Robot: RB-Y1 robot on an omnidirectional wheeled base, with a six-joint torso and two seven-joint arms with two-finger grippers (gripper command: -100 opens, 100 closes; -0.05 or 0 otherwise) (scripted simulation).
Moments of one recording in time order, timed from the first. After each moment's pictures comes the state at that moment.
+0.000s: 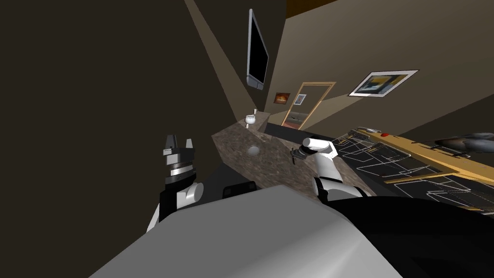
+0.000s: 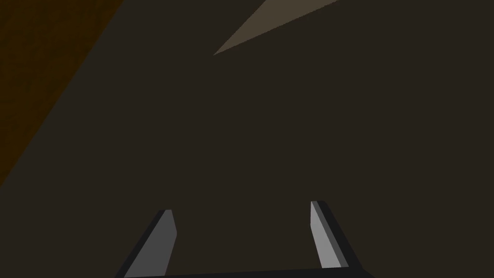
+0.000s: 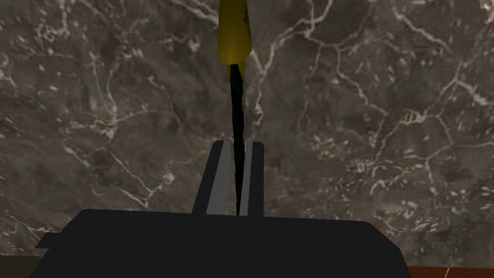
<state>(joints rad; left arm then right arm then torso) 0.47 0.00 -0.04 -2.23 0.06 -0.47 -0.01 -0.12 -0.78 -0.55 -1.46 -0.55 1.71 -1.79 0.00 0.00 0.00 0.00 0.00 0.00</state>
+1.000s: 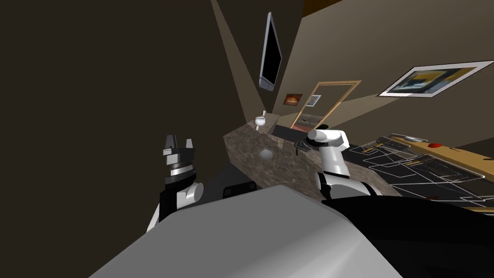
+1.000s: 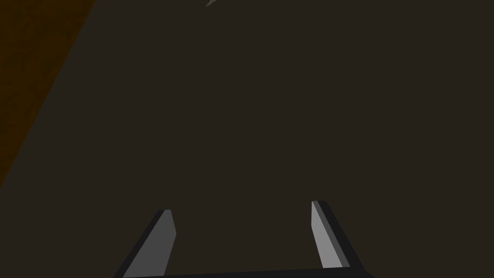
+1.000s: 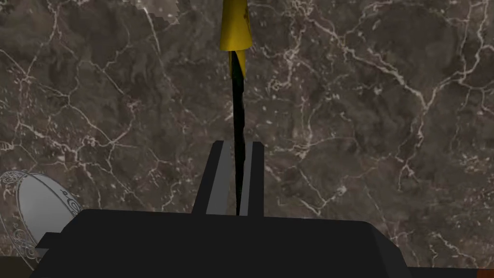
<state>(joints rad) 0.47 0.00 -0.04 -2.23 0.06 -0.47 -0.01 -0.18 -0.87 -0.56 -1.61 -0.53 1.77 -2.00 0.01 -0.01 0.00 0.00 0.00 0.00</state>
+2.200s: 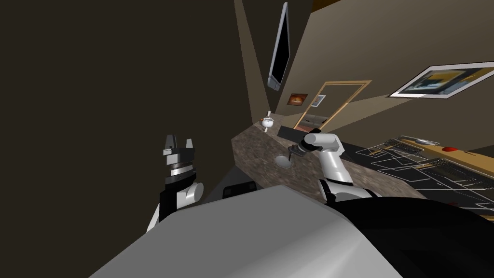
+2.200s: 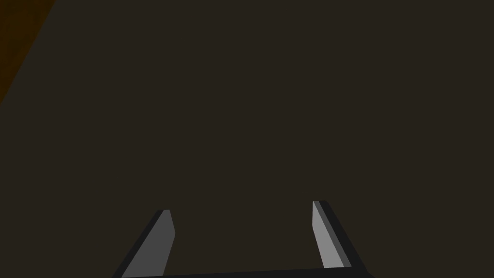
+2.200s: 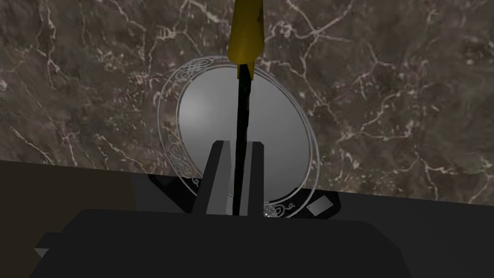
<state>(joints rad) 0.47 0.00 -0.04 -2.23 0.06 -0.47 -0.01 -0.06 -0.85 -0.50 -1.78 -0.75 1.86 -2.16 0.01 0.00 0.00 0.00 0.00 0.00</state>
